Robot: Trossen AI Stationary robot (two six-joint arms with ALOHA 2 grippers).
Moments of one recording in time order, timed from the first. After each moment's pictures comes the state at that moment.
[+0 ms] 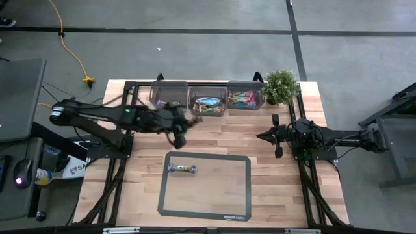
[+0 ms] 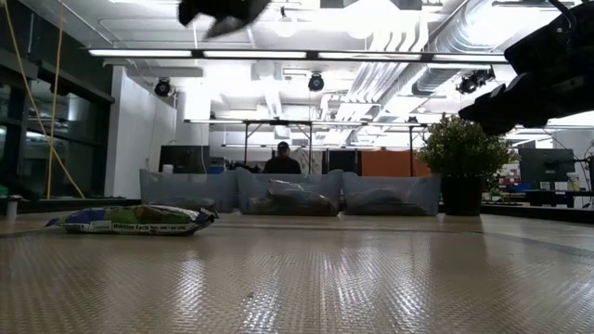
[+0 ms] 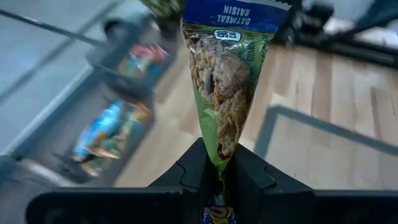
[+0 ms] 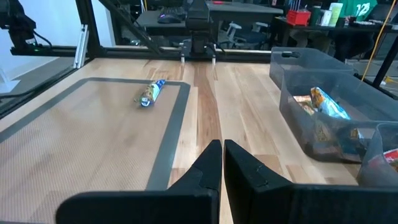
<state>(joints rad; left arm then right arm) -0.12 1.20 1.18 -0.59 -0.38 -0.31 -0.12 0.24 0.01 0.07 -0.12 -0.04</state>
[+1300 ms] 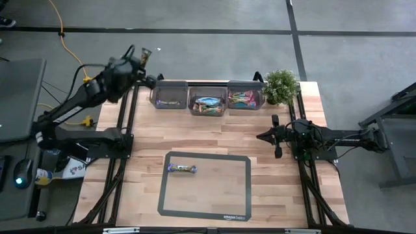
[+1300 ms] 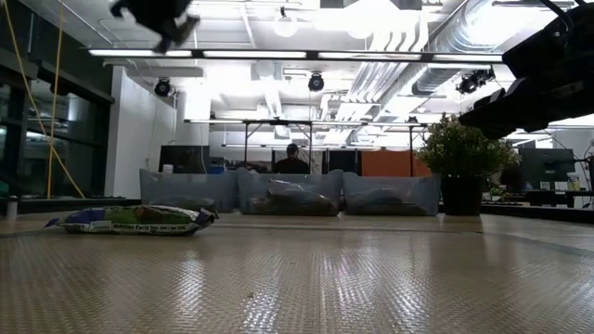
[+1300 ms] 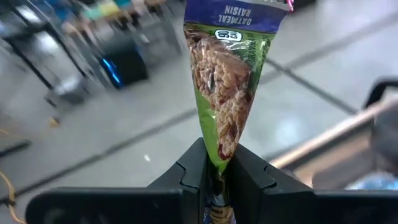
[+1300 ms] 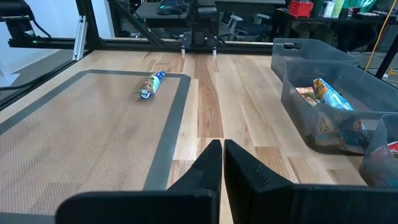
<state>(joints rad) 0.54 0.92 1.18 -0.66 -0.69 -0.02 -0.12 0.27 0.01 0.06 -0.12 -0.04</state>
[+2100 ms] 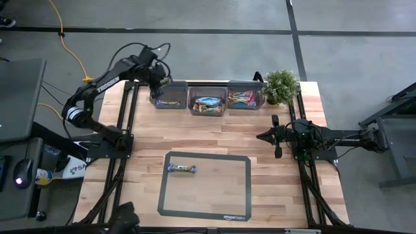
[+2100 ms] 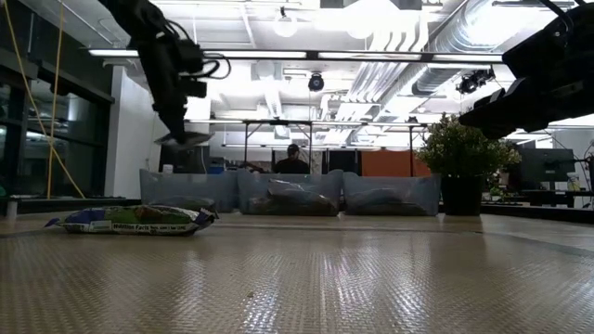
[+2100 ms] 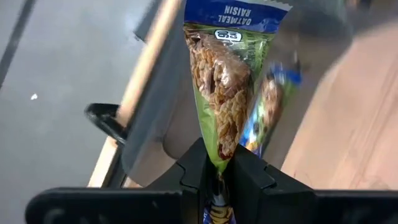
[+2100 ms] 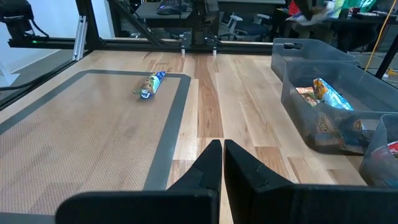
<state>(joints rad) 0.99 1.42 1.18 -0.87 0.09 0.58 -0.12 0.27 0.01 0.06 -0.12 -0.04</state>
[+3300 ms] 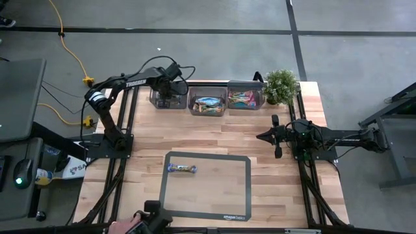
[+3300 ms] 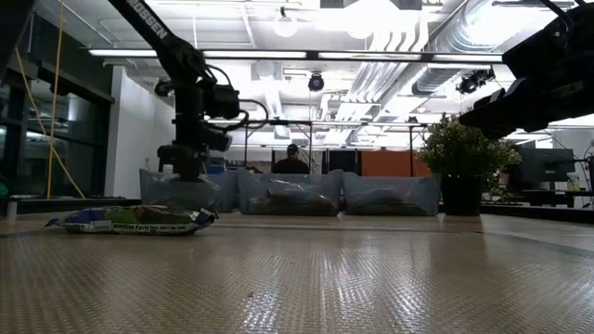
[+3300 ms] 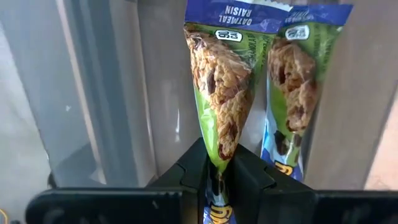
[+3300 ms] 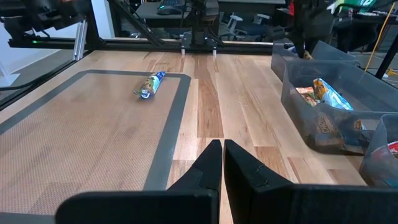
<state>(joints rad) 0.80 1.74 1.18 -0.77 -0.19 0.86 -0.12 0.27 0.01 0.06 -0.12 -0.04</state>
